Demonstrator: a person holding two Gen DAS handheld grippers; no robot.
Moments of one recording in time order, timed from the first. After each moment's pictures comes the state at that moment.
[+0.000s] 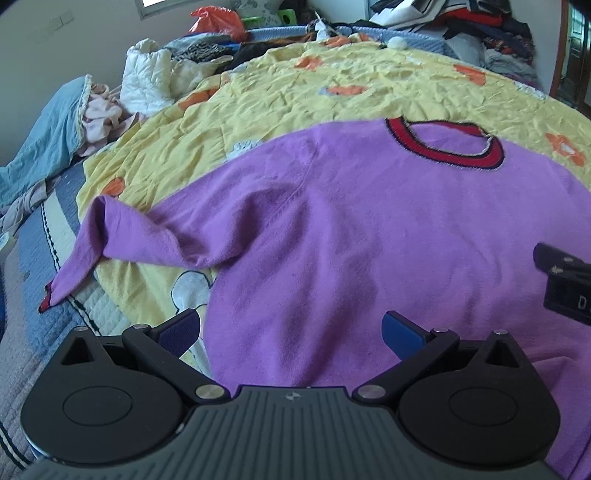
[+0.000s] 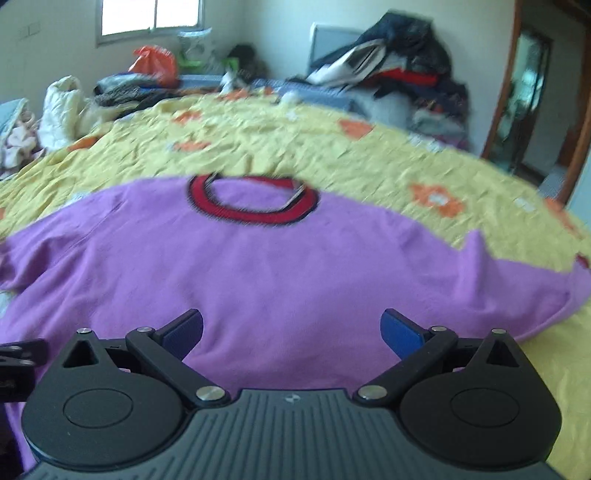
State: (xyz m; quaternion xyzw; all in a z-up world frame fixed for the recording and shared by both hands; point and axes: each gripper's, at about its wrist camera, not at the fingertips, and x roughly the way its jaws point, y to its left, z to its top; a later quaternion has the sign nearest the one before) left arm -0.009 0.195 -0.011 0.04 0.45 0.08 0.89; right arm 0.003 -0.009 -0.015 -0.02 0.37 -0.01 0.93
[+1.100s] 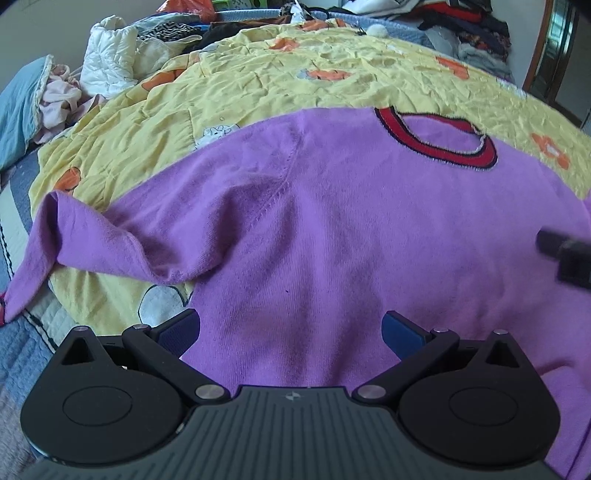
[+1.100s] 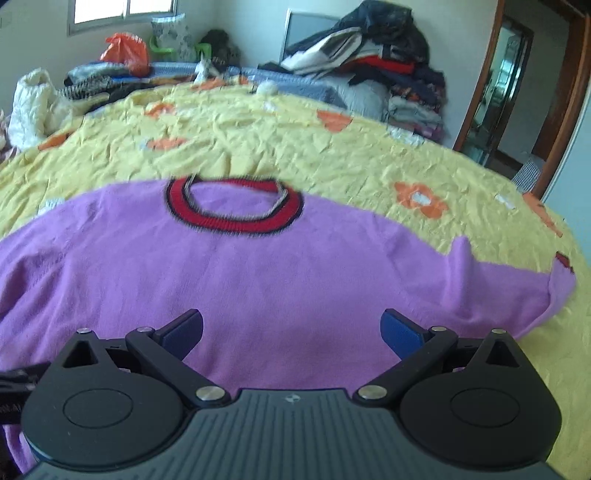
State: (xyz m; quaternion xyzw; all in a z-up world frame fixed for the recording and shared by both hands) left arm 0.024 0.223 -0.028 0.01 0.48 0.01 0.88; right arm 0.022 0.006 0.000 -0.04 0.37 -0.07 0.92
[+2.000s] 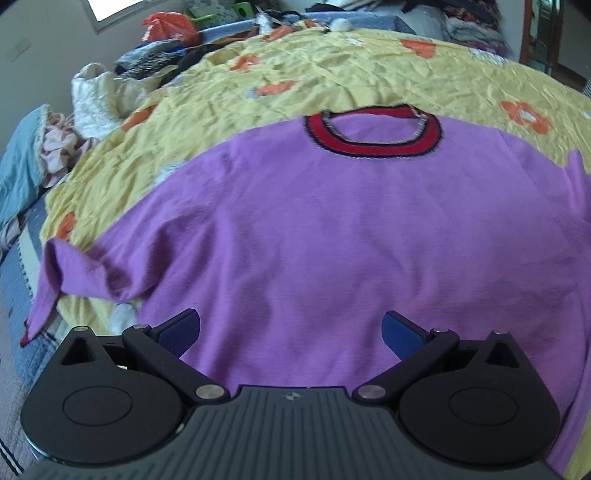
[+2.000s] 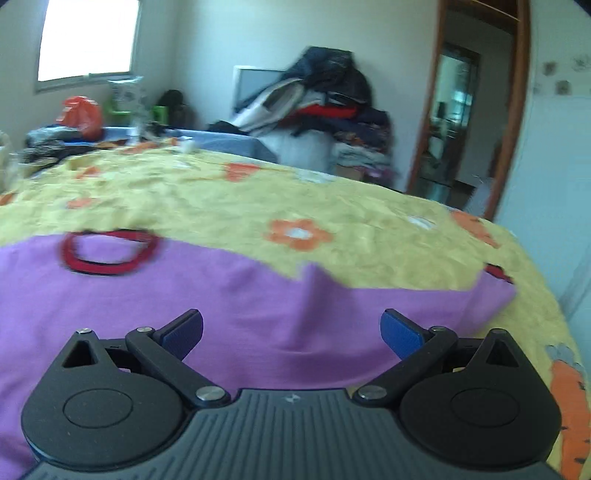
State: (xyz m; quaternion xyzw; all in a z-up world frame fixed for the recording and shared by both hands) left arm 0.018 0.109 -0.007 0.09 0.48 0.03 0.87; right arm -0.018 -0.161 -0.011 -0.02 0.29 -0.13 0.95
